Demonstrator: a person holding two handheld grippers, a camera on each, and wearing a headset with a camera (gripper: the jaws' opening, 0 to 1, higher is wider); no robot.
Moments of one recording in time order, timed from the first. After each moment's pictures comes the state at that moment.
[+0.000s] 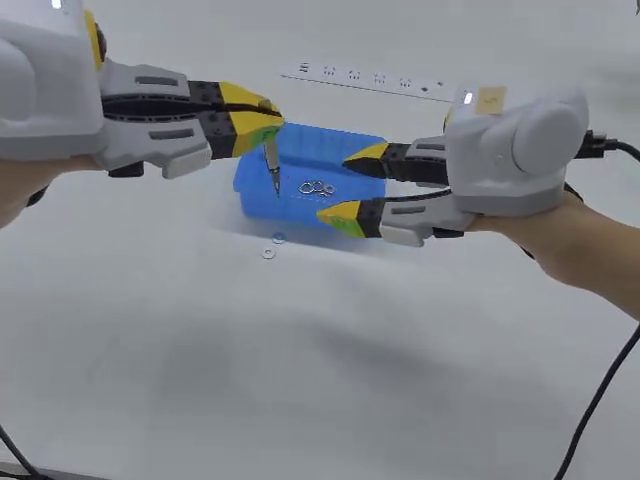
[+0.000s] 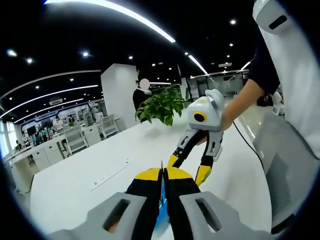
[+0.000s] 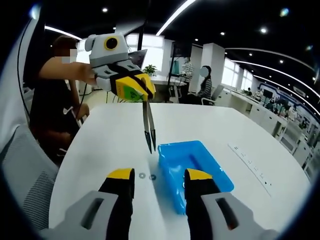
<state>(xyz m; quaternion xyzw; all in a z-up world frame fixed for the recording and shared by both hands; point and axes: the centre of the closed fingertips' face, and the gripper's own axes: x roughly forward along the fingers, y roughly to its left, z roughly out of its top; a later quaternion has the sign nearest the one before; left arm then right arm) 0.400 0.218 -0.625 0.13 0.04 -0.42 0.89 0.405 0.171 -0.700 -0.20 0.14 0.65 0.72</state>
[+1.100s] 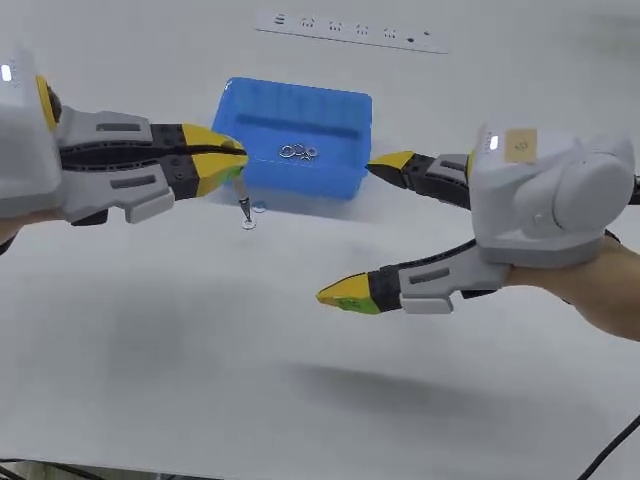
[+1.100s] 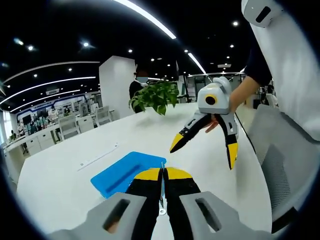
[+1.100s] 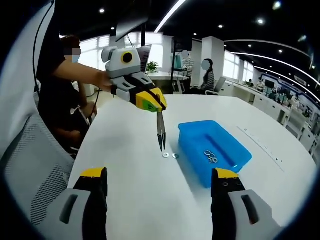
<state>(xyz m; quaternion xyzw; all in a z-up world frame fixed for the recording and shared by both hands) 0.373 0.198 -0.676 0.11 0.07 -0.44 0.89 0.358 0.145 -0.734 -0.17 0.17 0.66 0.71</state>
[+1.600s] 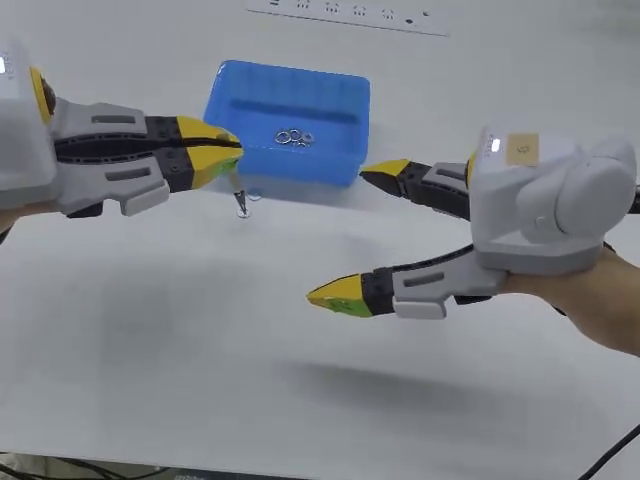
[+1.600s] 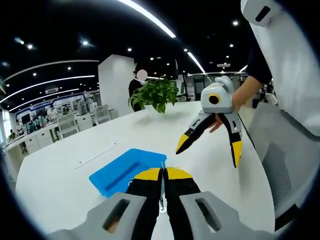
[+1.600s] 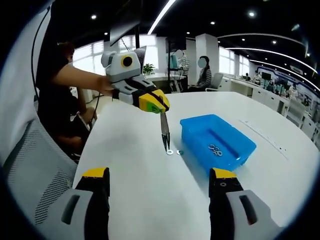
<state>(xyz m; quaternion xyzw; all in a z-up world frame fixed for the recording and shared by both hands) 0.379 0.202 -0.685 0.11 0.07 -0.45 0.88 0.354 0.142 -0.741 -0.15 0.19 0.65 0.72</state>
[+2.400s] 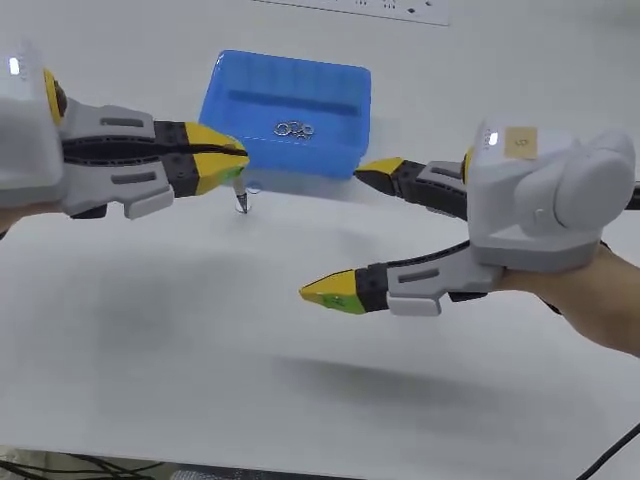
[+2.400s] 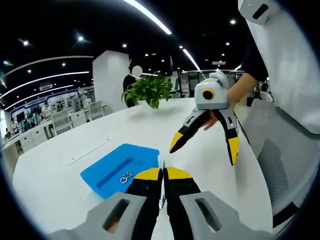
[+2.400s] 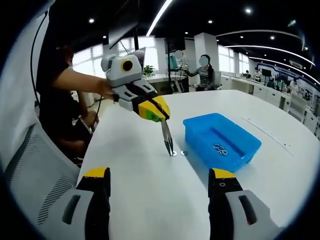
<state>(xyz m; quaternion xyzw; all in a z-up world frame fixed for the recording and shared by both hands) 0.372 0.193 -0.697 0.11 0.09 -0.47 0.87 0.348 0.148 -0.743 -0.13 0.20 0.65 0.72</state>
